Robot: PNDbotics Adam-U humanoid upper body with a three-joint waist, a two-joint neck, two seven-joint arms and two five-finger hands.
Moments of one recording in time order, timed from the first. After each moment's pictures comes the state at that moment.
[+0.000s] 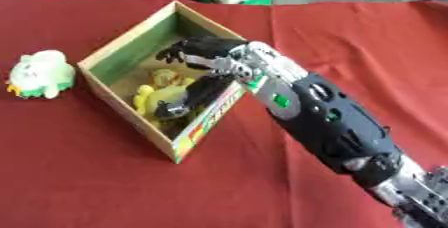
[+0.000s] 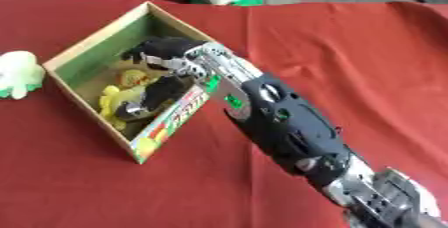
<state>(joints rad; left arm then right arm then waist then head) -0.35 0.34 0.03 -1.98 0.07 -0.25 0.45 -0.97 -0.34 0.44 -1.37 0.77 0.06 0.59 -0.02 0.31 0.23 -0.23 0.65</state>
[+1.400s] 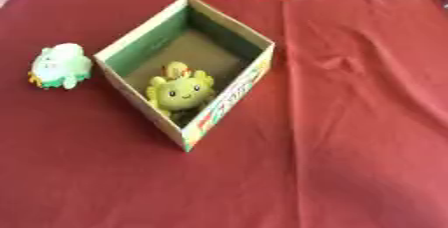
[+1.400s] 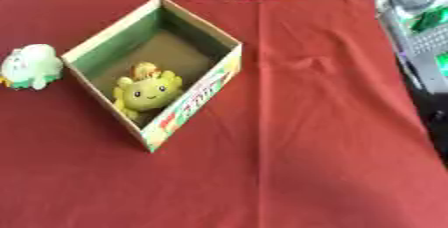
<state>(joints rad) -0.39 0.52 0.04 -1.98 -0.07 -0.17 0.49 -0.72 -0.69 0.13 -1.98 0.14 0.24 0.11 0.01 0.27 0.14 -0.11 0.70</state>
